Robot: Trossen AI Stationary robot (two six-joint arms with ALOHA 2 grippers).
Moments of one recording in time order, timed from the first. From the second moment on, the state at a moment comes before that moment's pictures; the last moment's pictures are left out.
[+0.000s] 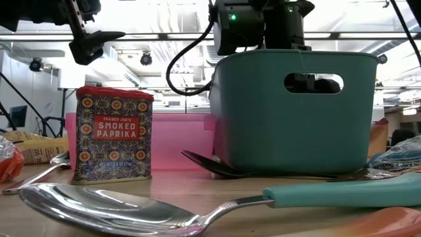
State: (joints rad) left arm -0.14 0.60 0.41 0.05 -0.01 -0.80; right arm 0.15 2.01 1.45 -1.09 0.05 1.18
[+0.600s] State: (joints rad) left arm -0.14 0.60 0.41 0.05 -0.01 -0.81; right arm 0.14 2.01 1.45 -1.09 0.02 1.12
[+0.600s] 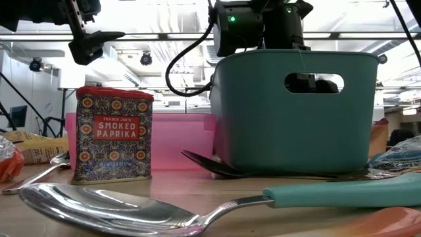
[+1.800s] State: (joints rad) left arm -0.01 0.80 0.80 -0.75 0.03 -0.56; right arm 0.14 1.68 1.46 -1.15 0.34 0.98
